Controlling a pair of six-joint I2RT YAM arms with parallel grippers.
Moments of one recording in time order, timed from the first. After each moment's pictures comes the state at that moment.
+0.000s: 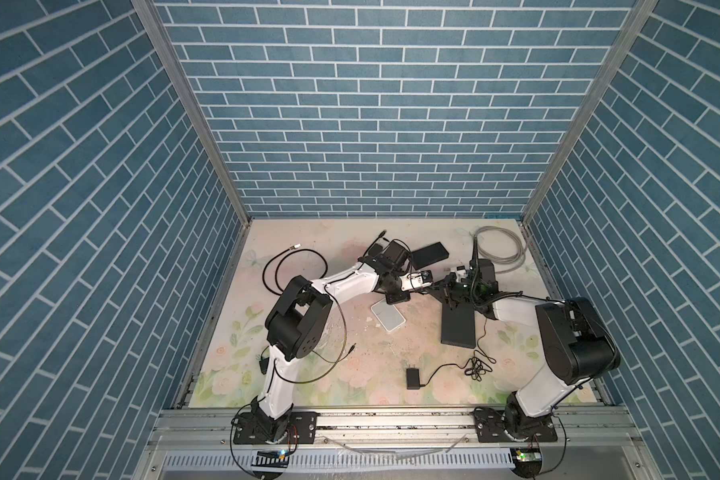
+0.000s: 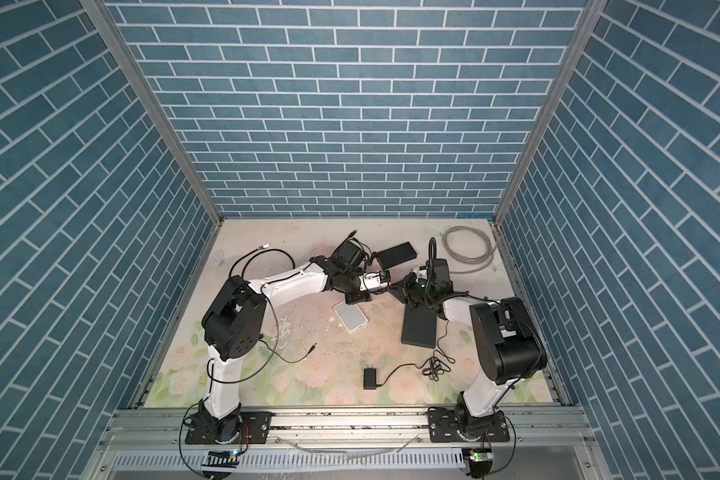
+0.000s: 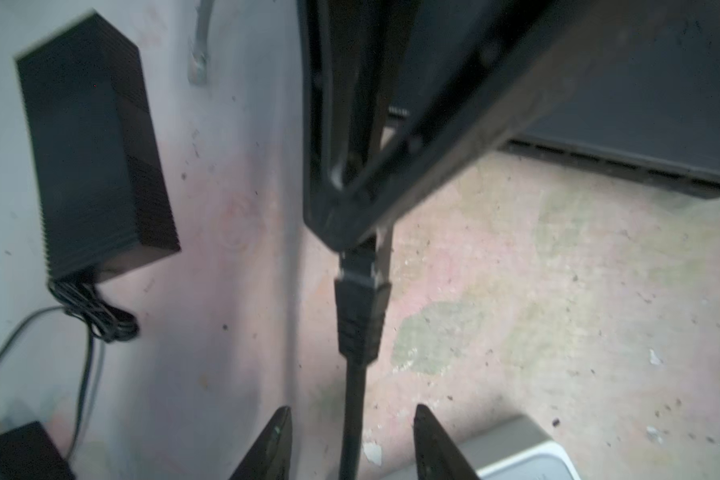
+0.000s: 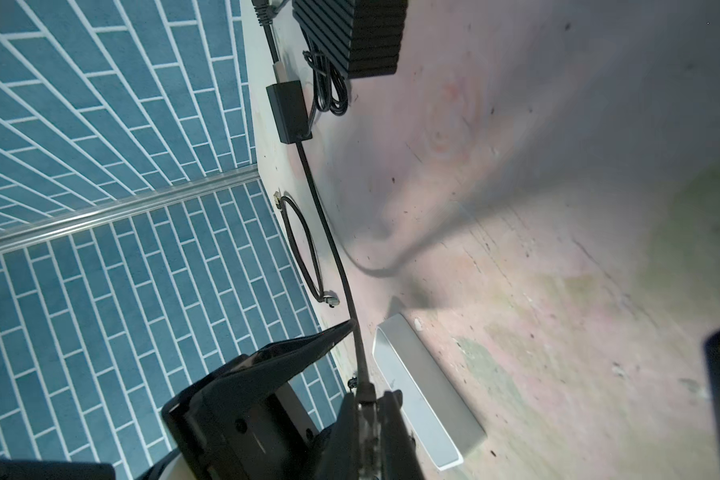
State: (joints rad) left arm -0.73 2.05 1.53 -0.48 0.22 0.73; right arm 0.28 1.66 0.74 0.27 -0.75 1.29
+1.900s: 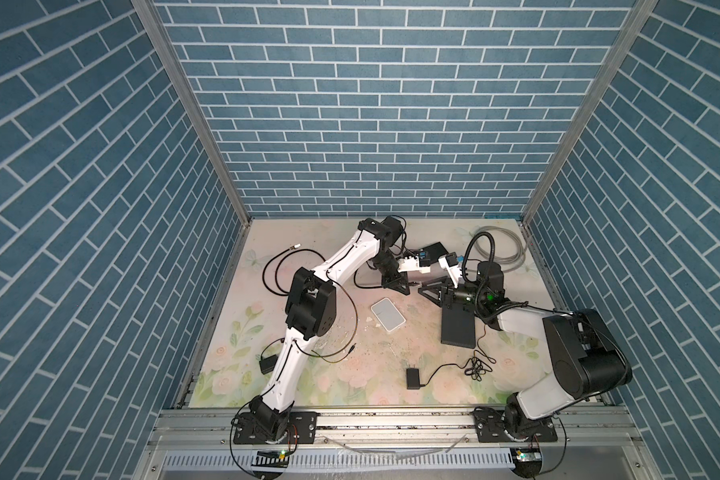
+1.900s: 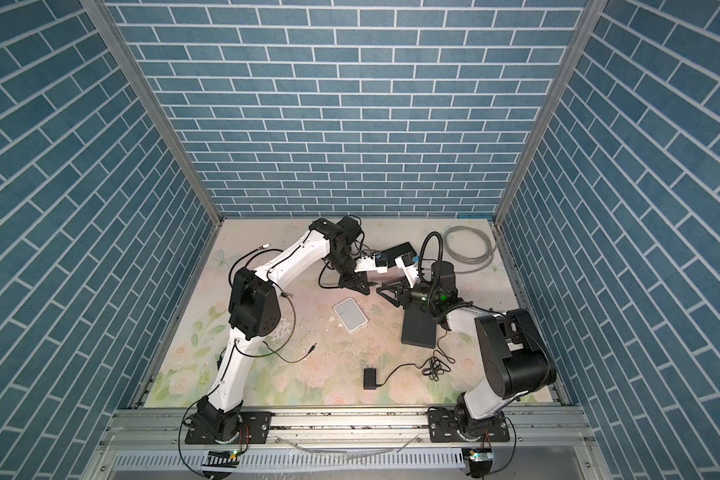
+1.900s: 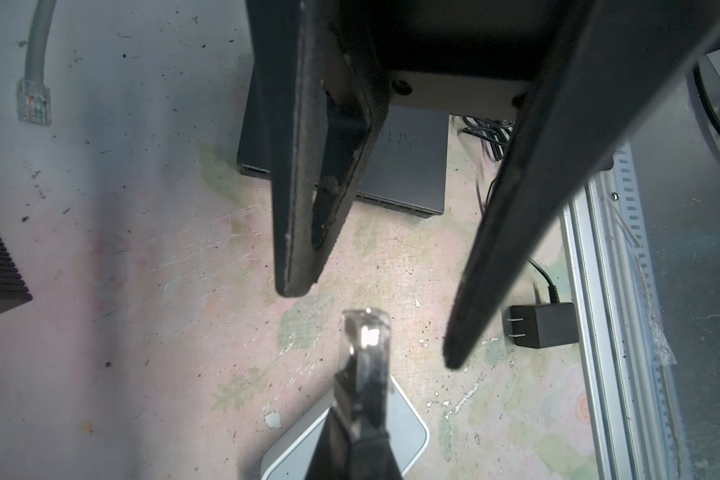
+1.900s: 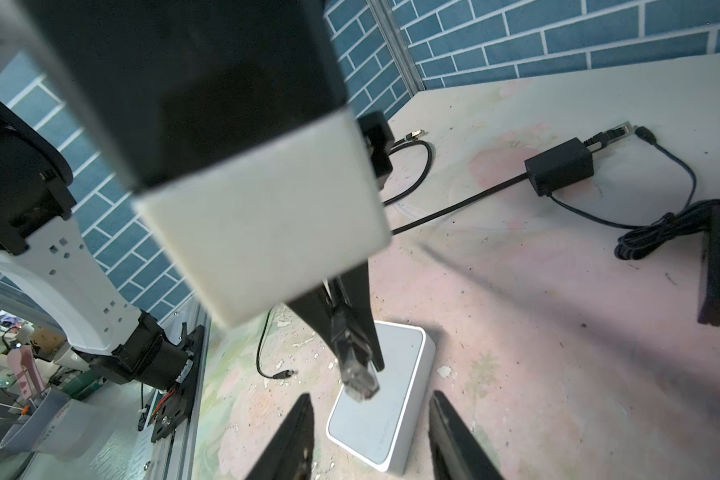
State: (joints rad) left arm -0.61 2.32 2.21 -1.34 0.66 0.92; right arm 0.29 1.57 0.63 0.55 -1.01 0.21
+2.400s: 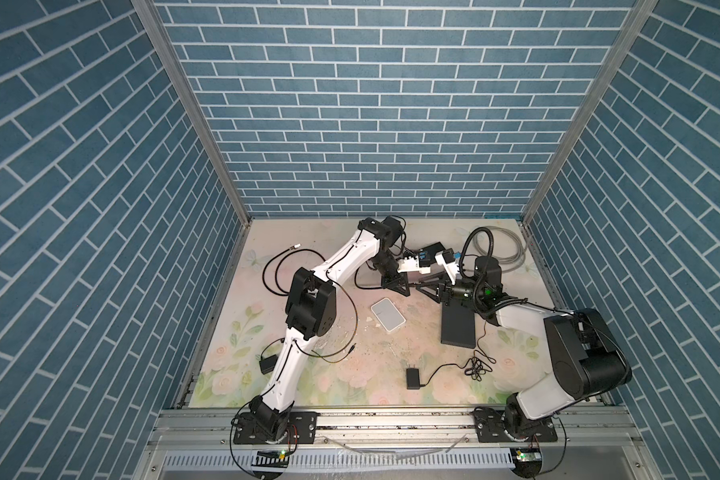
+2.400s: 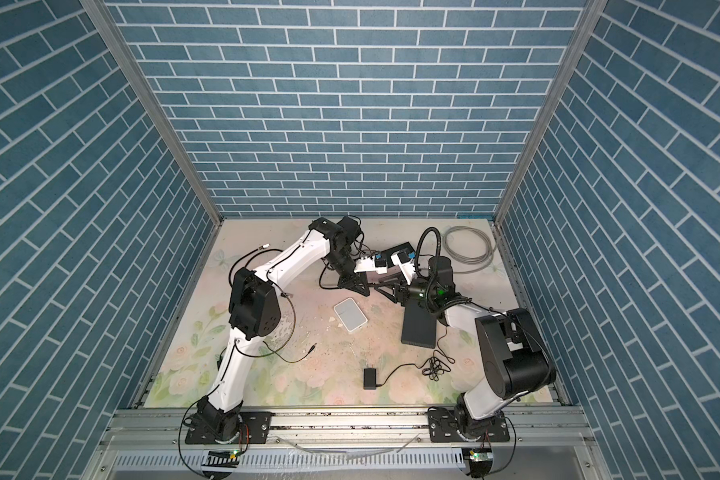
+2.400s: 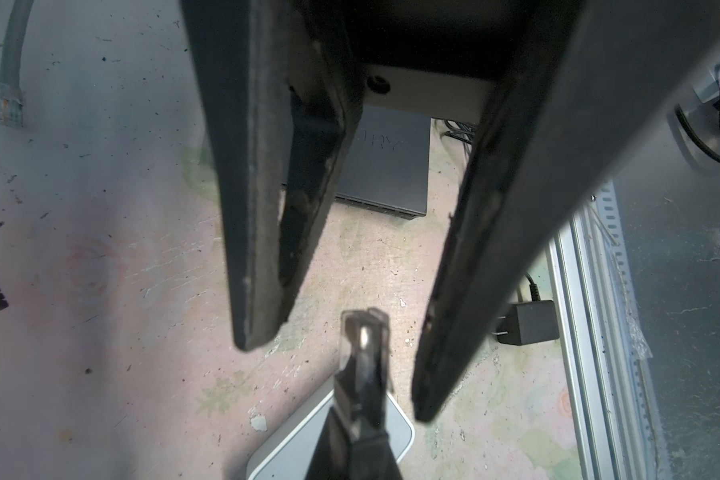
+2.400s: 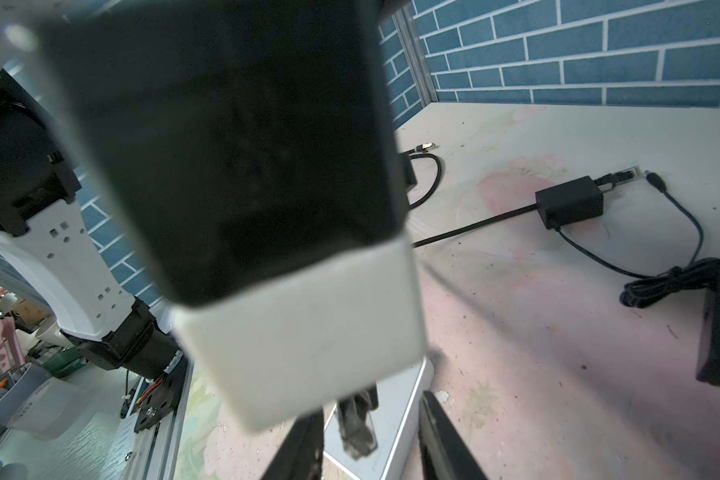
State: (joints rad) left arm -0.61 2.32 2.21 -1.37 0.68 0.93; right arm 0.32 1.57 0.69 0.51 -1.02 0.14
